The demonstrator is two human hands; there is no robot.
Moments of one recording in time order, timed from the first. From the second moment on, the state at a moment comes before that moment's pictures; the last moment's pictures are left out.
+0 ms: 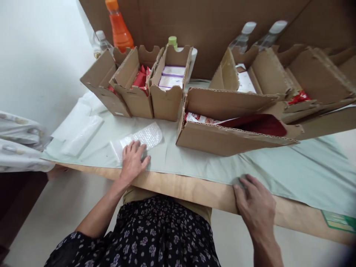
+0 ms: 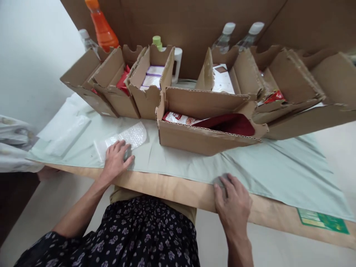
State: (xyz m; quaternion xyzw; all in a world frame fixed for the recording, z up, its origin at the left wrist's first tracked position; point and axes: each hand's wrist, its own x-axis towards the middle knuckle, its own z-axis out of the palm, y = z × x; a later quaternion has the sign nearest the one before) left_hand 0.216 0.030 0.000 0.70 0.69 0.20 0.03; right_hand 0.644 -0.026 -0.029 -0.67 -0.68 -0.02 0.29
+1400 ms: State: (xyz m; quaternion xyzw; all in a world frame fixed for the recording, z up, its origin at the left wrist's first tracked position) left_hand 0.203 0.008 0.041 0.58 0.74 0.22 0.25; right_hand 0.605 -0.057 0.003 -0.67 -0.64 0.03 0.37
